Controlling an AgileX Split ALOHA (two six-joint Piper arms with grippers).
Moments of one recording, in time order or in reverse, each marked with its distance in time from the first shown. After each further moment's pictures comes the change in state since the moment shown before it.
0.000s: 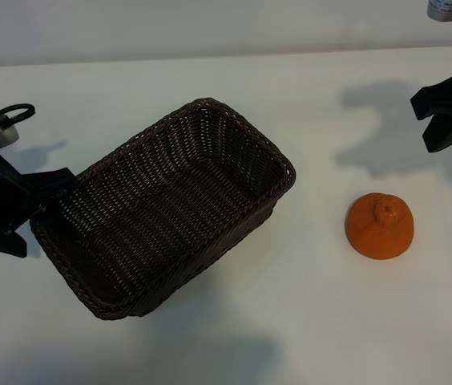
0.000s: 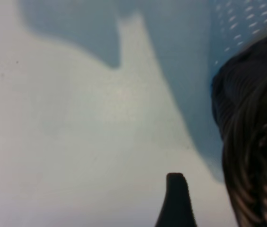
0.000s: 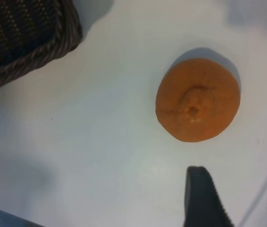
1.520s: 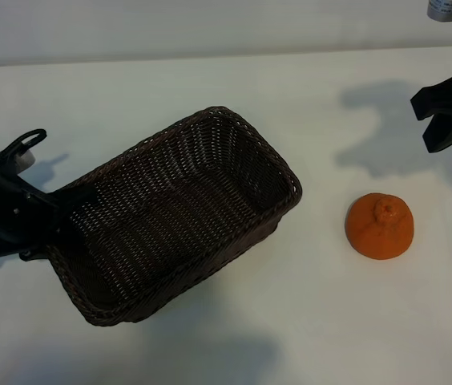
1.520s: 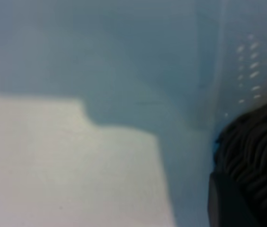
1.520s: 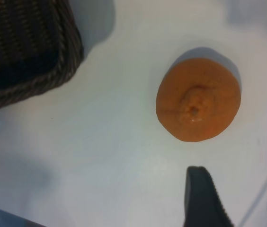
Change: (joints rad) left arm 0.002 0.096 0.143 -0.192 -0.285 0.083; right arm 0.000 0.000 0.000 0.001 0.001 0.000
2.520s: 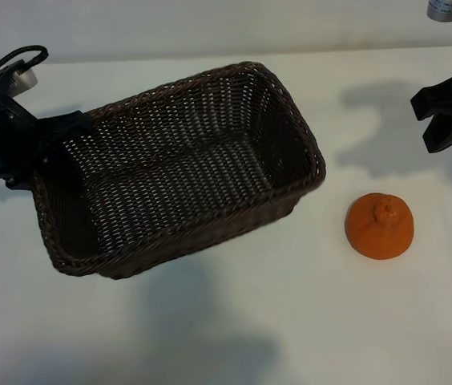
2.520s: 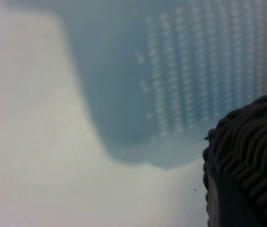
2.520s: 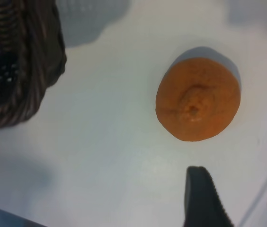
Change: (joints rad) left arm 0.000 0.004 -0.370 0.036 0.379 0.081; right arm 0.000 0.000 0.000 0.000 0.001 -0.001
